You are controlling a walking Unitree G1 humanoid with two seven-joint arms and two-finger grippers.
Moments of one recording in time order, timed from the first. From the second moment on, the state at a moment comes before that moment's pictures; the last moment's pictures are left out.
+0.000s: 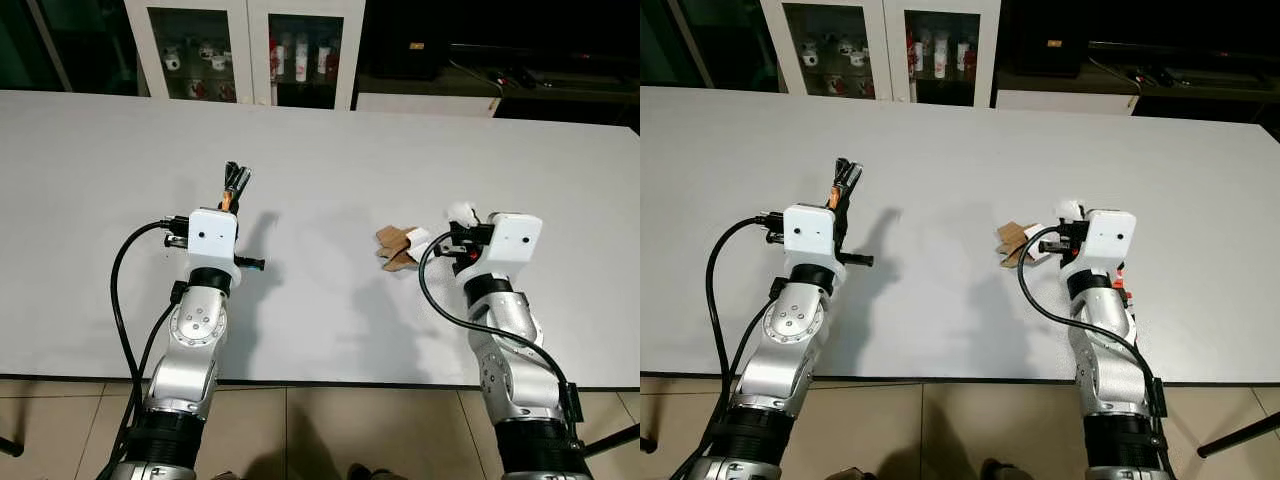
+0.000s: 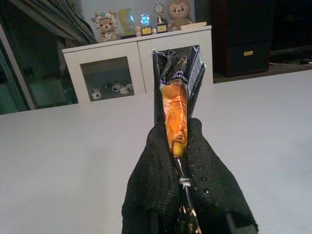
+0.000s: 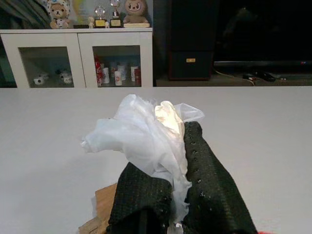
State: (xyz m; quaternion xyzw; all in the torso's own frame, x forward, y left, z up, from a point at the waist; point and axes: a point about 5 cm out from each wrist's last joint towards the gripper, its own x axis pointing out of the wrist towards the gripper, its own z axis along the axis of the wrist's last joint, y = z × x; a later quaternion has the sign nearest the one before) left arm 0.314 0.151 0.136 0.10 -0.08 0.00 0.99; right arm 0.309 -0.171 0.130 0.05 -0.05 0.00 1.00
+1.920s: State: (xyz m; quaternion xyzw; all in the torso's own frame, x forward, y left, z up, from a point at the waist) left arm 0.308 0.148 0.132 0.10 -0.07 -0.01 0.99; right arm 0.300 -0.164 0.126 0.05 -0.04 0.01 1.00
